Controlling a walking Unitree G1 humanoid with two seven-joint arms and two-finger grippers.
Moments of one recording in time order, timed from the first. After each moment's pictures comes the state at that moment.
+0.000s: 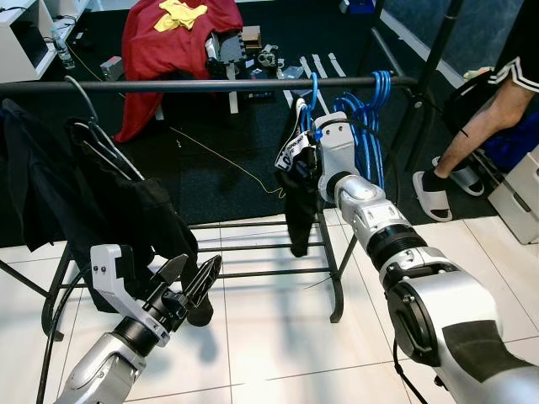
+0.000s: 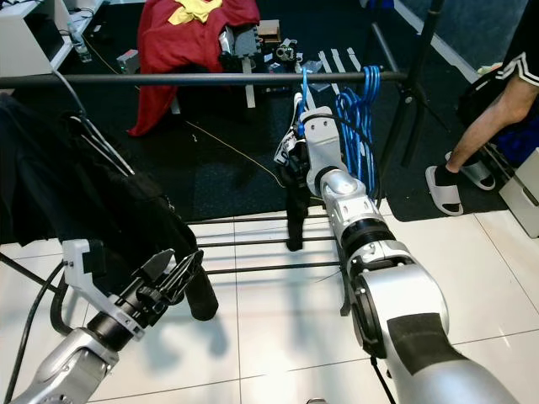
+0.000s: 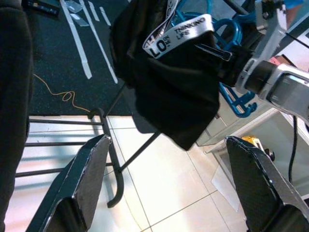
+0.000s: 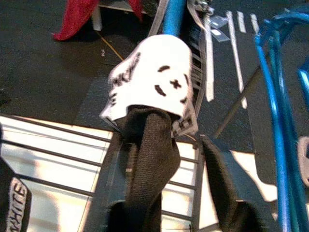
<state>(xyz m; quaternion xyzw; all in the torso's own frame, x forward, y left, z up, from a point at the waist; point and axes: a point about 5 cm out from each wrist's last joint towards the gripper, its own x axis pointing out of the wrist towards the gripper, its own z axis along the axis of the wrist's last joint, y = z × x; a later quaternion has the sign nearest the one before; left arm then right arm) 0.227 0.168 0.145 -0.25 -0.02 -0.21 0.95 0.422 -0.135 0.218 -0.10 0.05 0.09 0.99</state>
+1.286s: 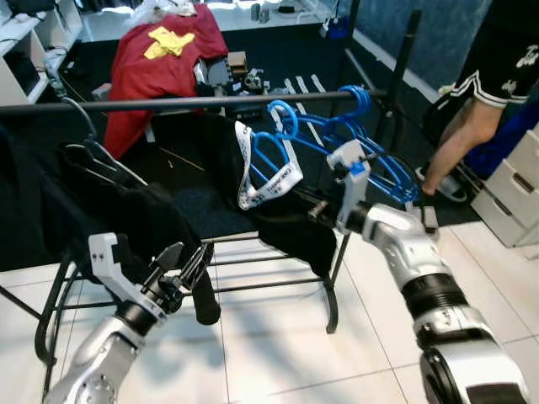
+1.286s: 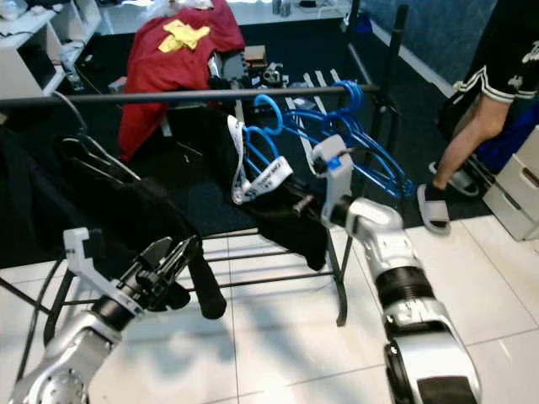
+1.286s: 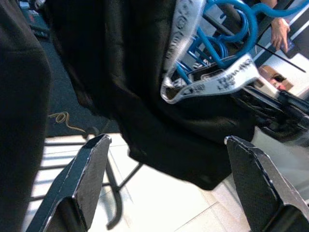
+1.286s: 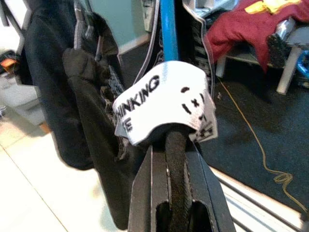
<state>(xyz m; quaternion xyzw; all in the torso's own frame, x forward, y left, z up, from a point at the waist) 0.251 0.188 0.145 -0.24 -0.05 -0.19 0.95 0.368 -0.151 0.200 -0.04 0.00 0.42 0.91</state>
